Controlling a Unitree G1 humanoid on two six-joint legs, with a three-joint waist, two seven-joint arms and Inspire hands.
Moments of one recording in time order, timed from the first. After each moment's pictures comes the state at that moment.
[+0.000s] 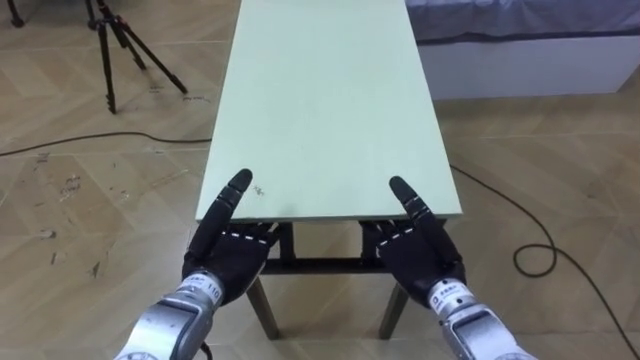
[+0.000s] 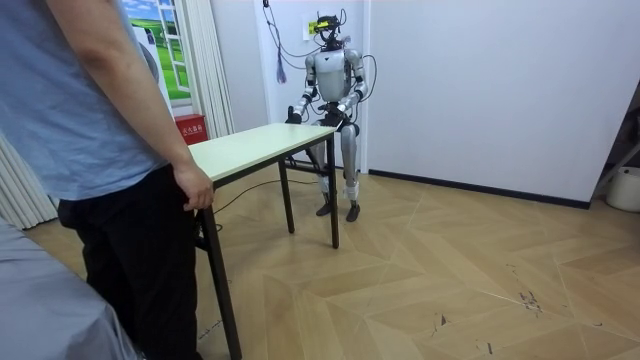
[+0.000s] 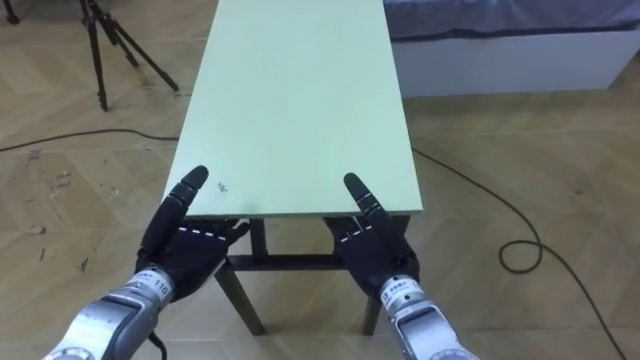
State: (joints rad) left arm 0.11 0.17 -0.09 0.07 -1.70 0.16 0.32; right arm 0.02 -0.18 0.19 0.35 1.53 0.12 0.06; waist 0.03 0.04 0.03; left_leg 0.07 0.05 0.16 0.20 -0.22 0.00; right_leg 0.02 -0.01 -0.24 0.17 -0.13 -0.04
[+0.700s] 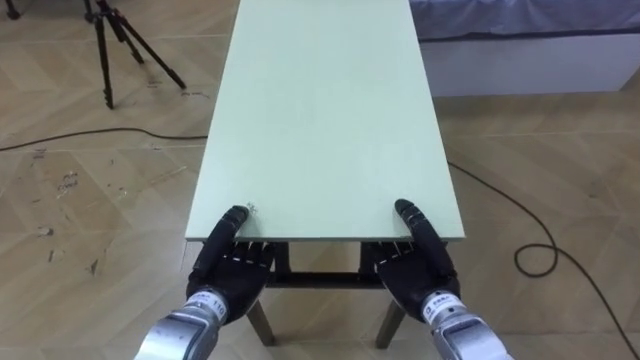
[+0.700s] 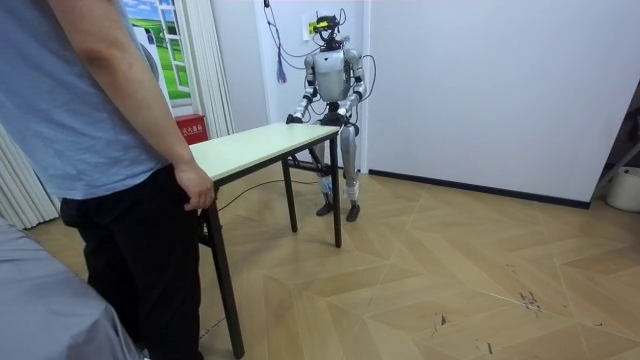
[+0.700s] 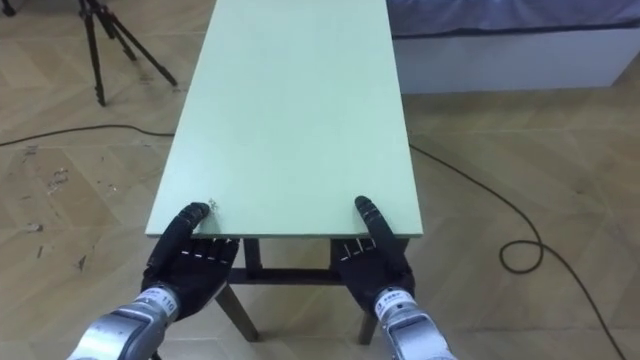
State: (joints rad) left arm 0.12 0.13 -0.08 0.16 -1.64 0.15 0.35; right arm 0.04 -0.12 0.18 0.37 1.52 0.10 -0.06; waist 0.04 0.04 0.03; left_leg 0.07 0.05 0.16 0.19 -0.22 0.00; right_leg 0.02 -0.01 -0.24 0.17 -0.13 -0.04
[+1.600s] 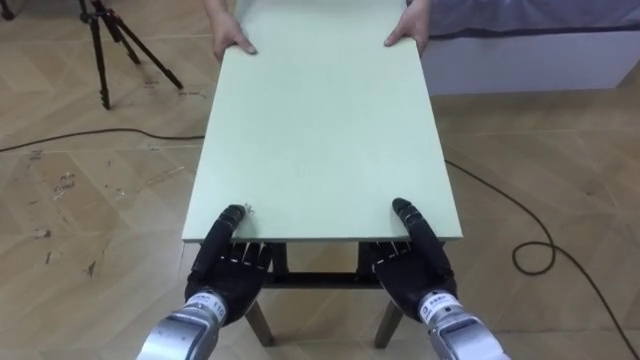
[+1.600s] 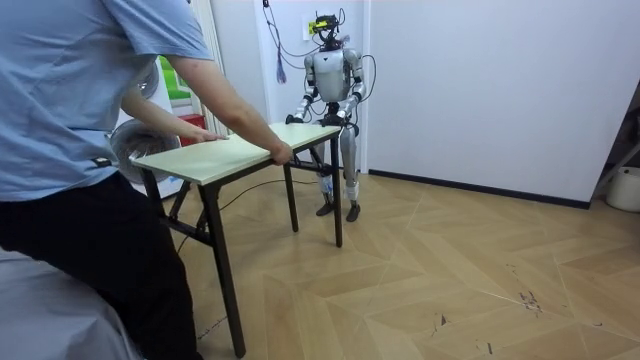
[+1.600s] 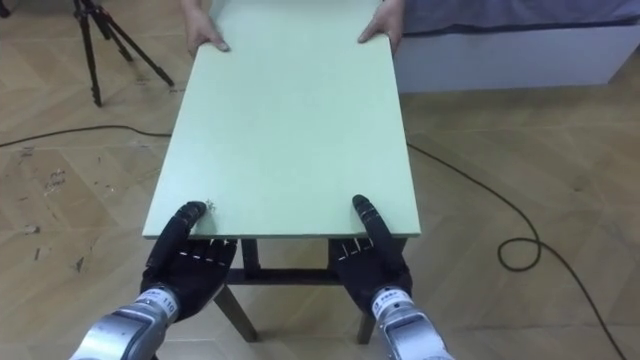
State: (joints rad) left arm 0.12 0.13 -0.08 0.16 -1.61 0.14 0.34; right arm 0.04 -0.11 0.18 0.37 1.52 0.10 -0.07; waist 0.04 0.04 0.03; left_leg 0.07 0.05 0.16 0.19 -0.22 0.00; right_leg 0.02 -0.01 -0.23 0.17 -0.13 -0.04
